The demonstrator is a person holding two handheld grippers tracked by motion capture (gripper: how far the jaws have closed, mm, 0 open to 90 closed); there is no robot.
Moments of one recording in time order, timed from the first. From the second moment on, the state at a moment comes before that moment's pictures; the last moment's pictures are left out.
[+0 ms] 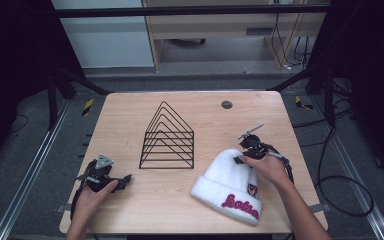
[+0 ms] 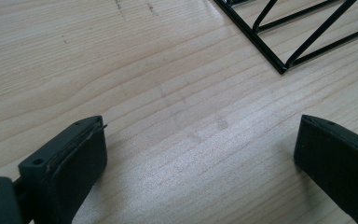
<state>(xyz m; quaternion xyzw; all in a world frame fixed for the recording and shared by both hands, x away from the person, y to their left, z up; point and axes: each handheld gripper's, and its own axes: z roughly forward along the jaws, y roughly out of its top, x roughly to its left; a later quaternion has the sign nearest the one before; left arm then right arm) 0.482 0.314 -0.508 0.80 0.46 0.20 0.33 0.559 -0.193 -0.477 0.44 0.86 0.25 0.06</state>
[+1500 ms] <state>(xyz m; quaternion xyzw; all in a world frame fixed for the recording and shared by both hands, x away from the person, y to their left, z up) 0.473 0.313 -0.425 0.78 0.42 0.24 0.39 0.461 -0.173 -0.303 0.25 0.83 0.45 0.22</state>
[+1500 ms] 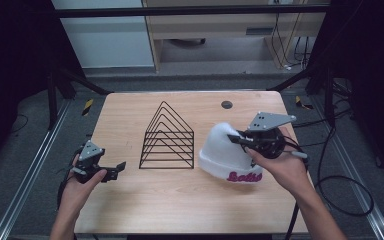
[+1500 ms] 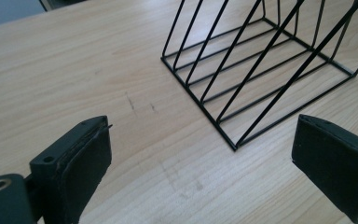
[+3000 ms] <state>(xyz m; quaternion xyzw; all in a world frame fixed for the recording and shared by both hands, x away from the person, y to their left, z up) 0.489 0.283 -0.331 0.80 0.34 0.21 0.45 0.509 -0.121 -0.181 0.22 0.79 0.51 0.27</state>
